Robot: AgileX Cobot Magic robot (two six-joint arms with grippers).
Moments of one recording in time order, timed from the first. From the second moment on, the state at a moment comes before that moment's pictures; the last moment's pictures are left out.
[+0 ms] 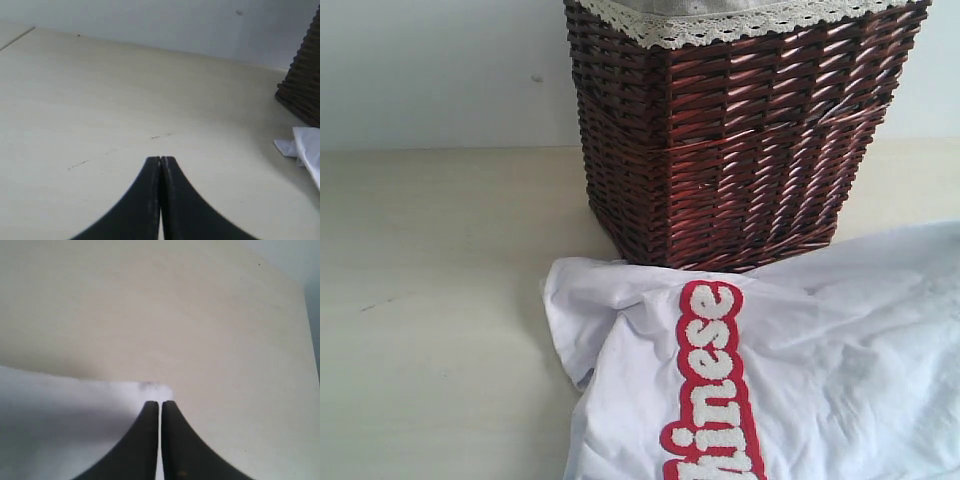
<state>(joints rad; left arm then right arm) 0.02 0.00 0.00 -0.05 0.37 -0.11 -0.34 1.97 -0.95 0.10 -0.22 -0.77</state>
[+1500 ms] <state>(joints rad) 0.02 0.00 0.00 -0.05 0.37 -0.11 -0.16 0.14 -0.10 0.23 -0.20 -0.23</state>
